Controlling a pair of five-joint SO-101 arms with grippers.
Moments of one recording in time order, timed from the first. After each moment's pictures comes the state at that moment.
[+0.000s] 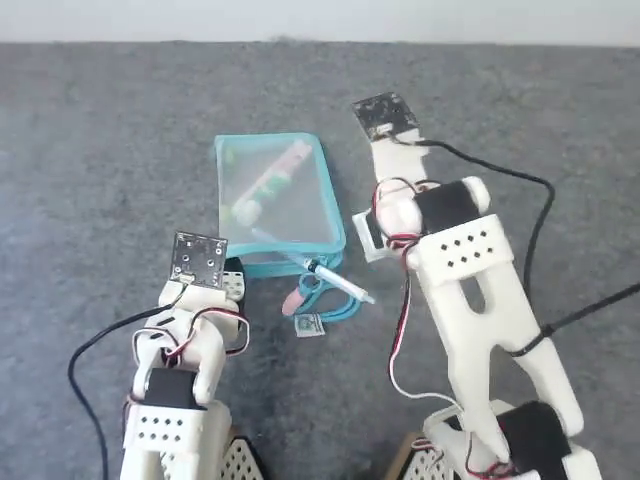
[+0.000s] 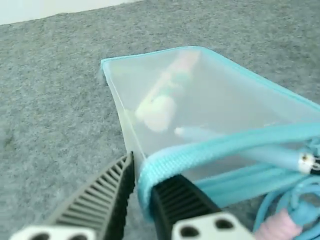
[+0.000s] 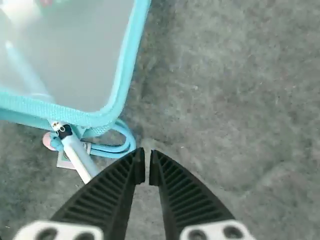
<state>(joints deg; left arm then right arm) -1.8 -87.8 94.6 38.6 -1.5 -23.7 -18.1 12.0 82.7 -0.3</state>
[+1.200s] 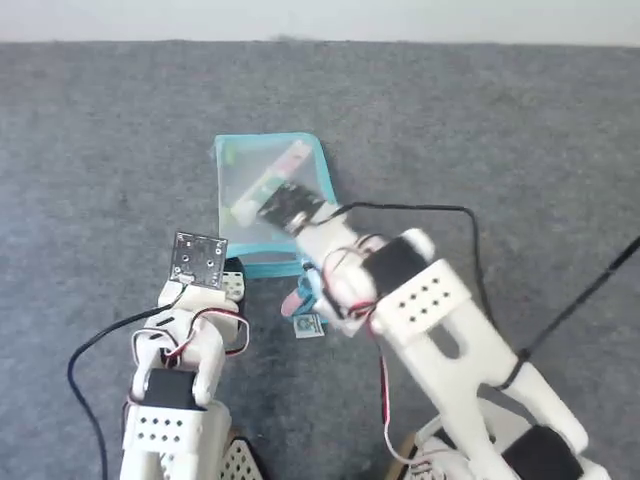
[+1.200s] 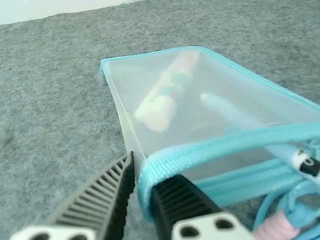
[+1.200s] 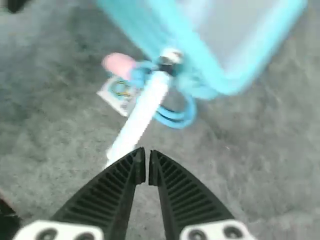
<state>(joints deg) -1.8 -87.8 94.6 38.6 -1.5 -41.9 -25.6 28.2 80.3 16.2</state>
